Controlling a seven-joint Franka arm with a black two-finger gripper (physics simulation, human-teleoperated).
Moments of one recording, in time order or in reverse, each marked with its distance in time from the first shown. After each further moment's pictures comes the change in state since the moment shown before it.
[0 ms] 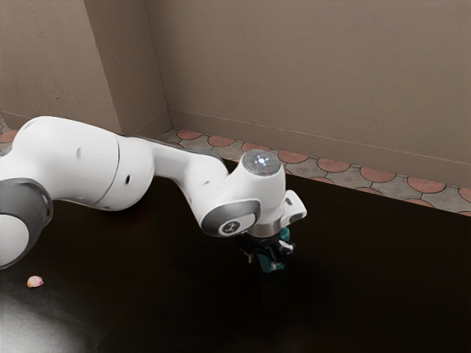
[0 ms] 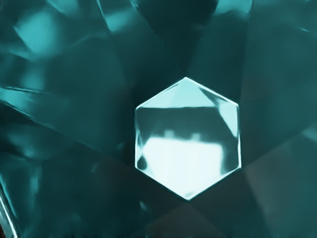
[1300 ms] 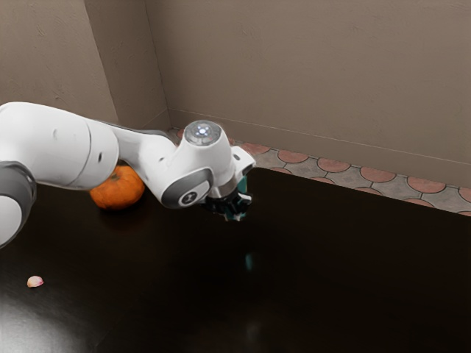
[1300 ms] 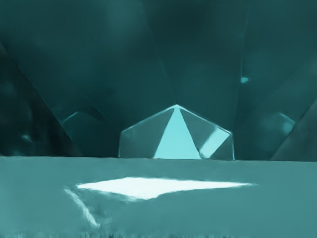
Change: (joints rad) arm 0.050 -0.065 0.184 -0.073 -0.023 0.218 -0.095
